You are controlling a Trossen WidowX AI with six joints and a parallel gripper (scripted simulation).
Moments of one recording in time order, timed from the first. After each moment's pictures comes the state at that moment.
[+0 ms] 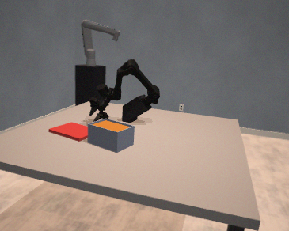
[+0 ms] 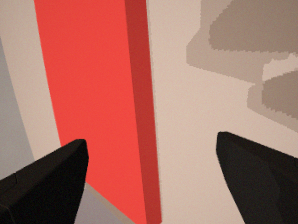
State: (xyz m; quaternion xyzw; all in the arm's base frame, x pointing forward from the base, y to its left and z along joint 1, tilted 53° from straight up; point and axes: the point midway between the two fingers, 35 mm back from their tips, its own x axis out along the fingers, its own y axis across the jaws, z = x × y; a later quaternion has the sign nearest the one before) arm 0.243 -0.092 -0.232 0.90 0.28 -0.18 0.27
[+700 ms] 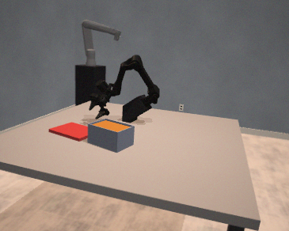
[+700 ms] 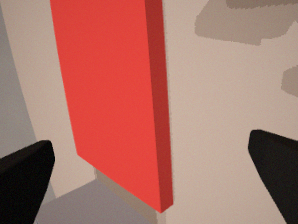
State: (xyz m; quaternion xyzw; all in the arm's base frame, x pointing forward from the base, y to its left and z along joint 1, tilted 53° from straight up) arm 0.234 -0.112 -0.216 0.90 0.28 -0.18 0.27
